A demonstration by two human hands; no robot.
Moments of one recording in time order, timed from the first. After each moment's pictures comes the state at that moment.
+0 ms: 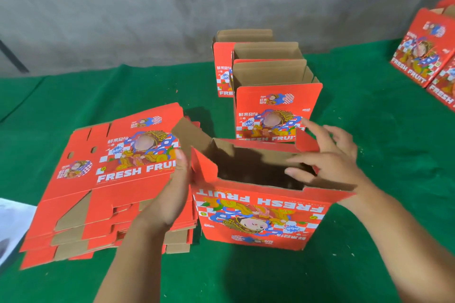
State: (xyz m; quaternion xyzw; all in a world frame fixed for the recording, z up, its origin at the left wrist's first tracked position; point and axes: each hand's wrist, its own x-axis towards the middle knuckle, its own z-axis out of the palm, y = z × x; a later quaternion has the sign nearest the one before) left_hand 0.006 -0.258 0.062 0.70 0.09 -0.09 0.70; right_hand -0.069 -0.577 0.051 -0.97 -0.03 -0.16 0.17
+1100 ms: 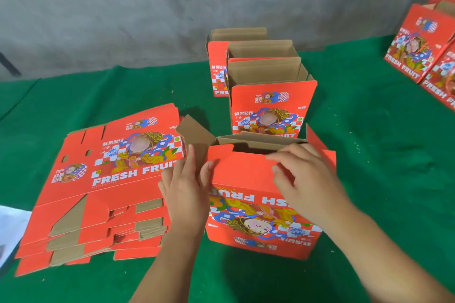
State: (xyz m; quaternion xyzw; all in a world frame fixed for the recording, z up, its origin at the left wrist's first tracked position) left_hand -0.024 -0.285 0.027 0.93 -0.03 0.19 0.30; right_hand -0.093 -0.511 0.075 -0.96 -0.04 -0.19 0.22
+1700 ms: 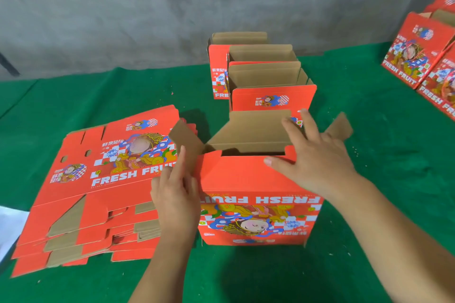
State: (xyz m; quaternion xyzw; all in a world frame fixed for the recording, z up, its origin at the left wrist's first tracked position) left_hand -0.027 -0.265 0.026 0.91 -0.03 0.23 0.35; right_hand -0.057 -0.535 0.093 -0.99 0.11 -0.03 0.06
